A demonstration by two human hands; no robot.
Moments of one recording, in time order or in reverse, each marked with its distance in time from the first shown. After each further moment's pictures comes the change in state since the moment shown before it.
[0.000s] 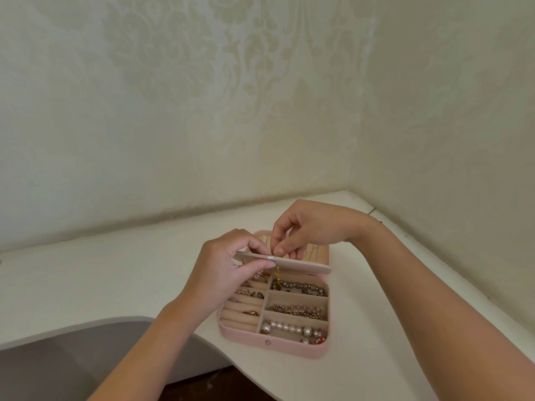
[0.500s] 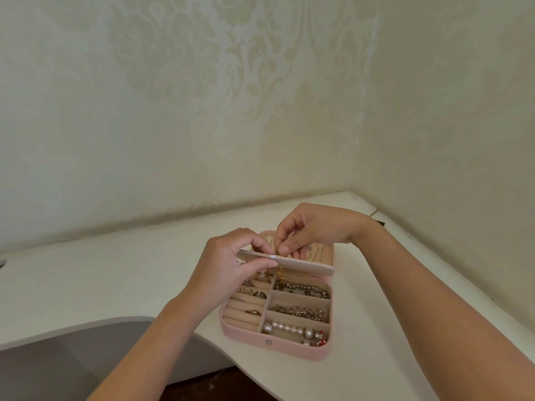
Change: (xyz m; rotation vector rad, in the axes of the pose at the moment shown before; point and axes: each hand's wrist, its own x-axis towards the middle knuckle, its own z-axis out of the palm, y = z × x) left_hand 0.004 0.002 -0.002 -0.013 -0.039 -0.032; right_hand 0.008 0.016 -0.006 0.109 -0.070 0.007
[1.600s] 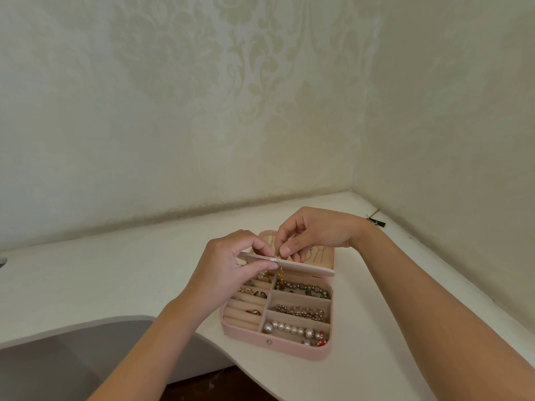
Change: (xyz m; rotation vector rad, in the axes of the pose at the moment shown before) left_hand -0.003 -0.001 -0.001 -0.006 -0.008 0.007; right_hand 0.000 0.005 0.002 0.097 -0.035 -0.010
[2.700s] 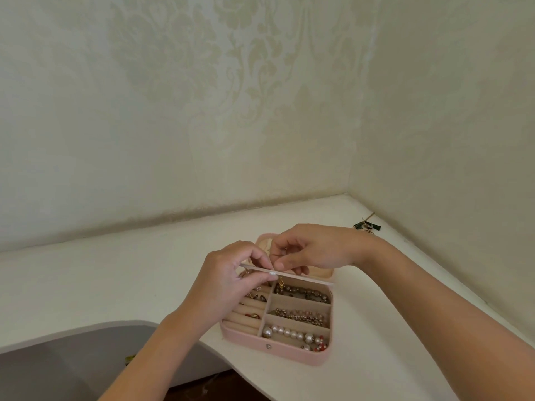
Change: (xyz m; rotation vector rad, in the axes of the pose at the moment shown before) left_hand -0.009 -0.002 0.004 0.023 0.010 0.006; right_hand -0.012 -0.013 0.027 -0.335 0.049 -0.013
